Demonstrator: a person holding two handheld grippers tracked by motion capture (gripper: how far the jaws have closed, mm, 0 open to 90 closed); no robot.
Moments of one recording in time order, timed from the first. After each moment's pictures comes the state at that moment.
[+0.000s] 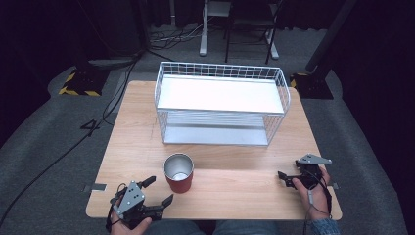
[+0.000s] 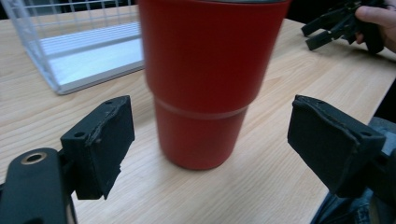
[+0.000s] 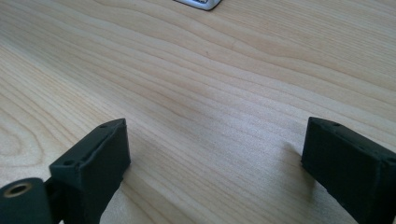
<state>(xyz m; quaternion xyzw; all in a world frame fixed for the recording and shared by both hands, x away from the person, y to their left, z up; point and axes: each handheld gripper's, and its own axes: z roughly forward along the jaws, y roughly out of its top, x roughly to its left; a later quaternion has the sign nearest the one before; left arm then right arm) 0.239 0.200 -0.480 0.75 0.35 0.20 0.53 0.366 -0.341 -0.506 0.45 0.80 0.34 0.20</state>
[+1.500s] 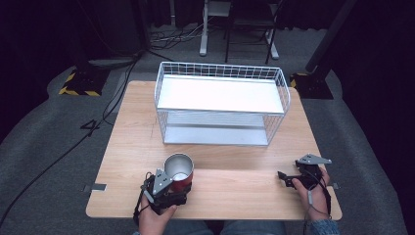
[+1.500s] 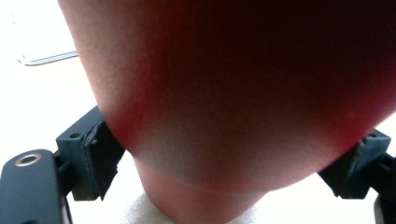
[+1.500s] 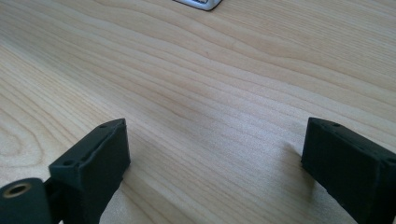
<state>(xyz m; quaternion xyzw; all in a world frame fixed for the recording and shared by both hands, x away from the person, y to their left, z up) 0.283 0.143 -0.500 0.75 0.43 0.19 0.46 0.366 -0.341 -0.506 0.45 0.80 0.34 0.20</state>
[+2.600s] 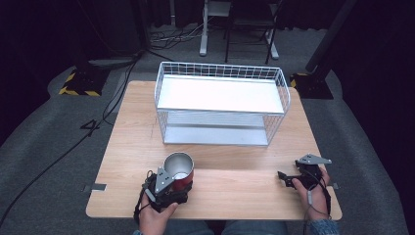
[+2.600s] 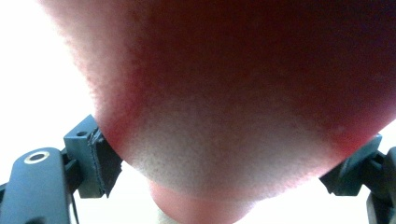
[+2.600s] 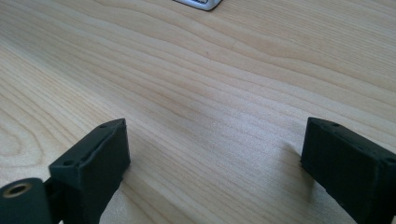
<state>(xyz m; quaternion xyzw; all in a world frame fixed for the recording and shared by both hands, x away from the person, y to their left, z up) 0.282 0.140 -0.488 0.75 0.43 0.20 0.46 0.366 -0.341 -0.506 0.45 0.80 0.34 0.20</state>
